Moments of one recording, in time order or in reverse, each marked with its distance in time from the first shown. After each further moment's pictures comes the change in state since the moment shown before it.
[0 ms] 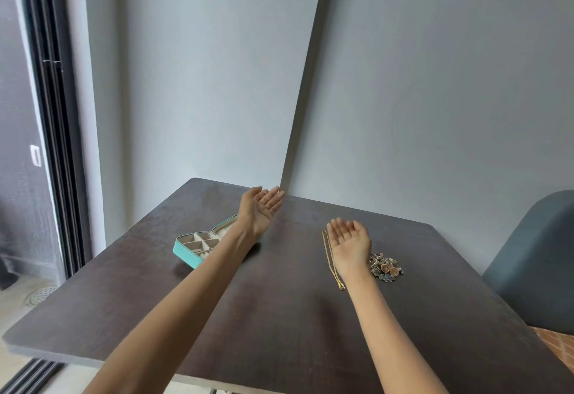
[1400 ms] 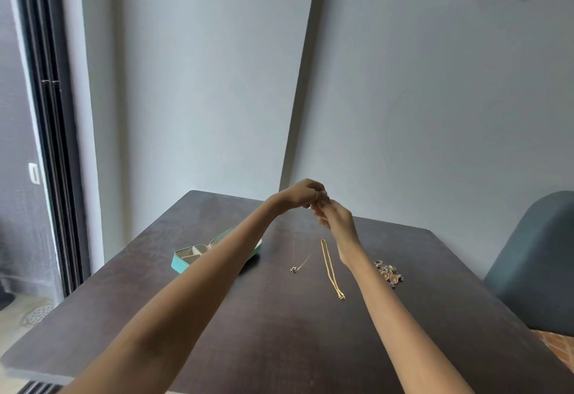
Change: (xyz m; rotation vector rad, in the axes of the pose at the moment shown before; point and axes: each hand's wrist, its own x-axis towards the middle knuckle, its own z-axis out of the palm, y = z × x) left_hand -0.009 -0.005 0.098 1.555 -0.527 0.162; right_hand -0.009 -0.015 0.056 -0.884 -0.271 -0.255
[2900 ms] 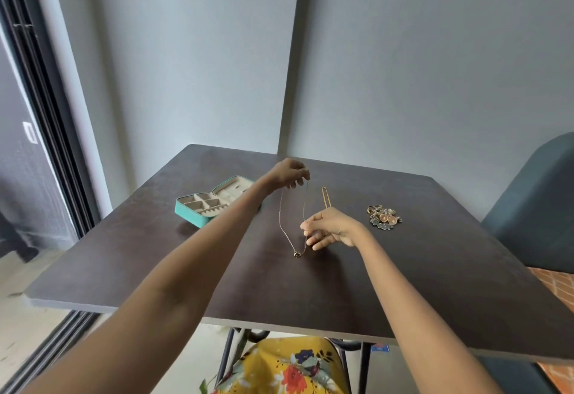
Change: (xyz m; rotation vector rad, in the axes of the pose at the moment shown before) left_hand 0.001 -0.089 0.031 0.077 0.096 -0.146; right_hand -0.046 0.065 -0.023 -0.371 -0.434 0.522
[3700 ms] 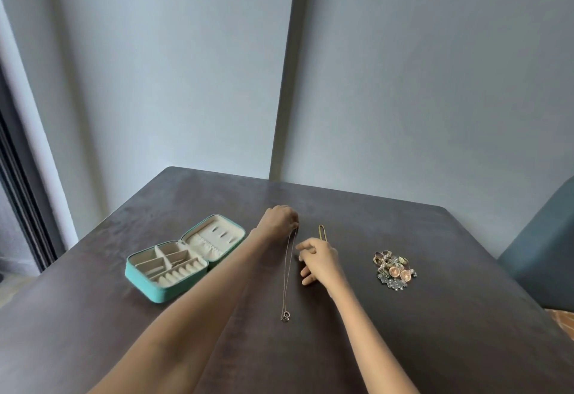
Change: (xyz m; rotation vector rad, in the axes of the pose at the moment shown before) left_hand 0.094 -0.072 0.039 0.617 0.028 0.018; right_hand 0.079 0.005 -0.009 -0.099 0.402 -0.088
